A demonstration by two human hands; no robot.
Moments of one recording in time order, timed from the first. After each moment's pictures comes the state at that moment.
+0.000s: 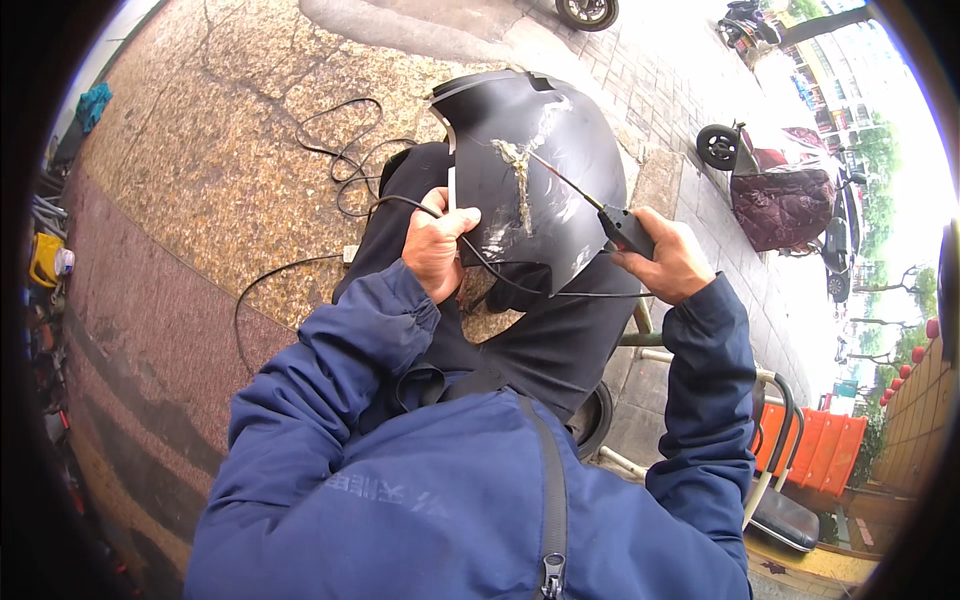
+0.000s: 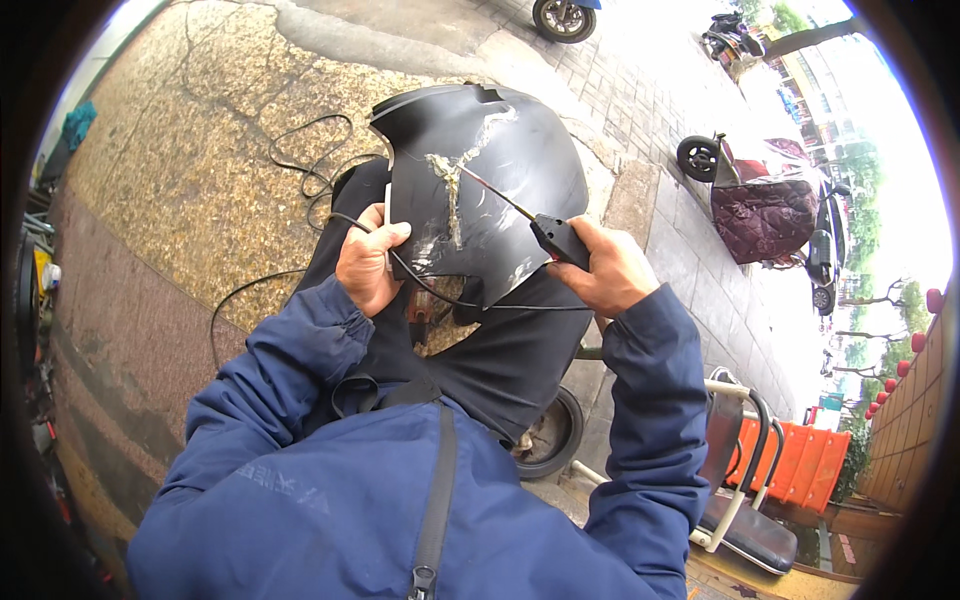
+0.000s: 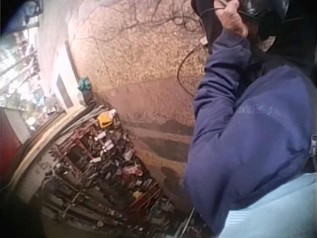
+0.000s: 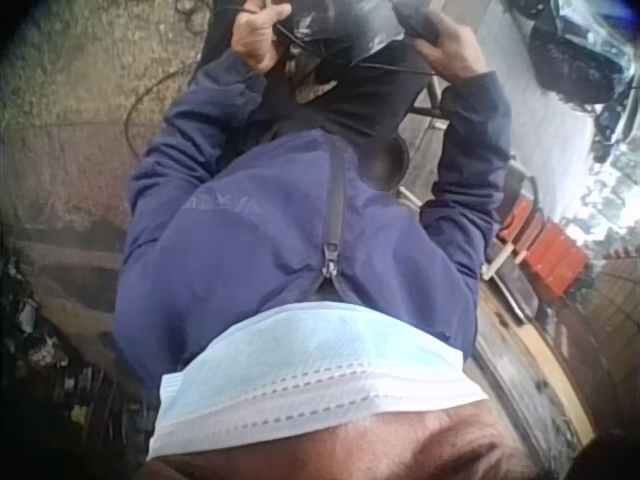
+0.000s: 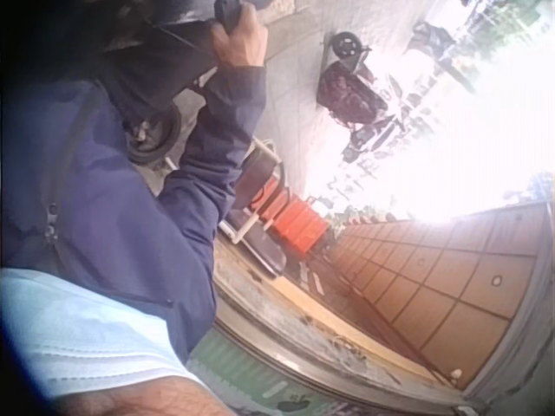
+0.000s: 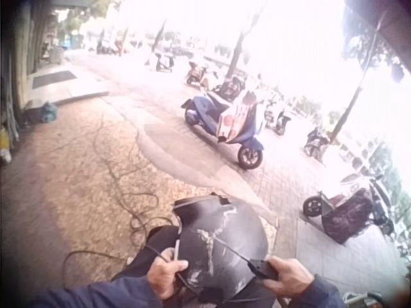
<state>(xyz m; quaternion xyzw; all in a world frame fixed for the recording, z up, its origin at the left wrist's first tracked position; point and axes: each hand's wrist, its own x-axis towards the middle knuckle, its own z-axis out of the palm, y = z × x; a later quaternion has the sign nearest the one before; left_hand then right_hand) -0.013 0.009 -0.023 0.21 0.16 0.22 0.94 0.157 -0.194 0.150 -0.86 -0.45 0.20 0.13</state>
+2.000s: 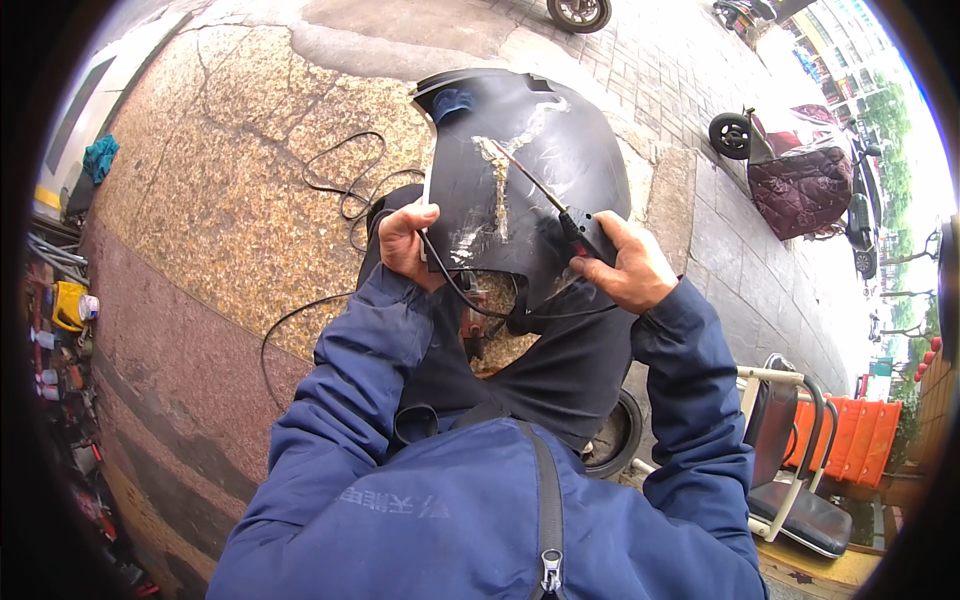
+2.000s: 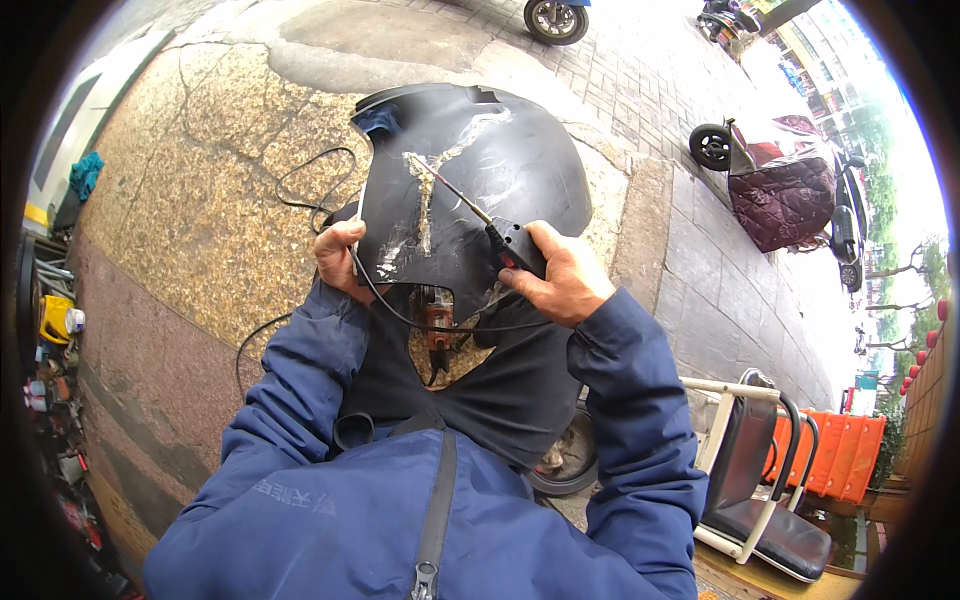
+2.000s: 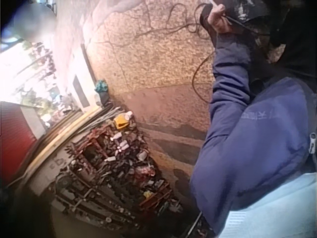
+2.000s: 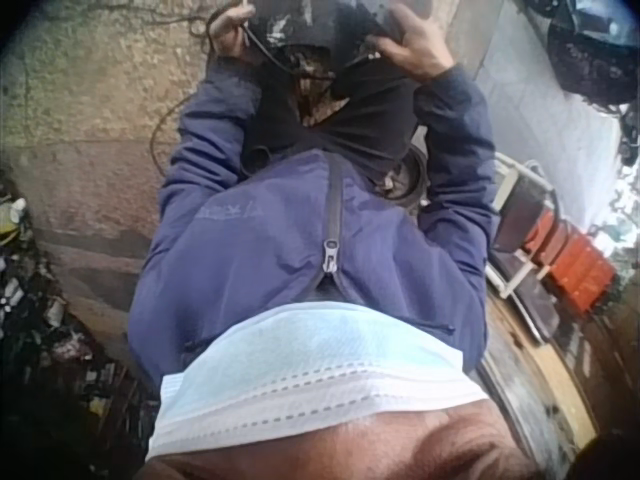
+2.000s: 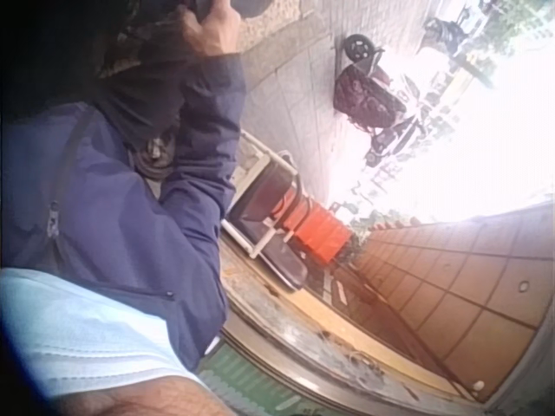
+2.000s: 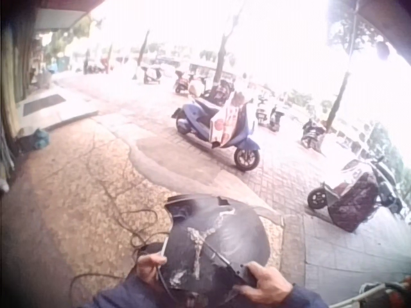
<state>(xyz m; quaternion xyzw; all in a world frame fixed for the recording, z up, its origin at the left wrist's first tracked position) 0.024 0.073 -0.025 0.05 -0.08 0.08 0.99 0.172 -0.159 0.109 -0.84 -0.45 0.19 0.24</state>
